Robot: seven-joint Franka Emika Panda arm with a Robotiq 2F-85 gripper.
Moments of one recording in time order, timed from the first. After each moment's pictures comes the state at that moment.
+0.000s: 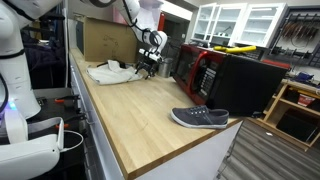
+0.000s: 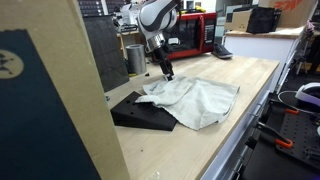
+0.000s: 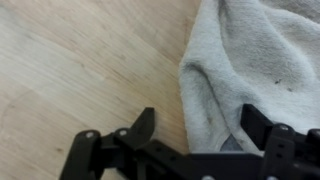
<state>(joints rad) 0.07 0.79 0.12 -1.35 -0.06 1.71 -0.44</state>
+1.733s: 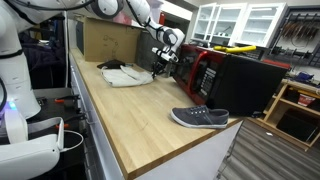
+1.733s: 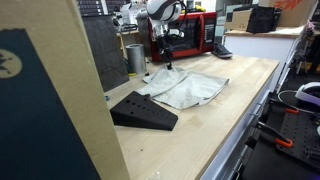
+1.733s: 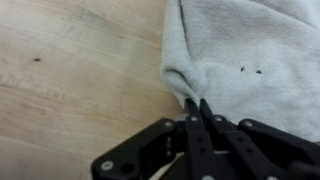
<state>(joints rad) -0.04 0.92 0.11 -1.04 0.04 1.61 -0.39</state>
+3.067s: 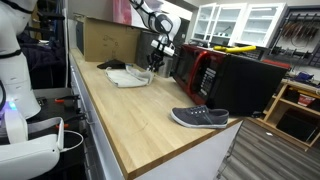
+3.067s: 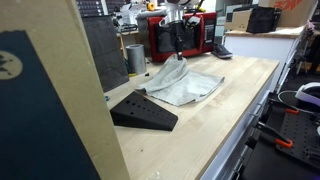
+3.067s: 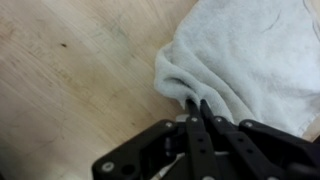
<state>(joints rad) -0.13 0.50 0.13 -1.60 0.08 1.87 -0.94</state>
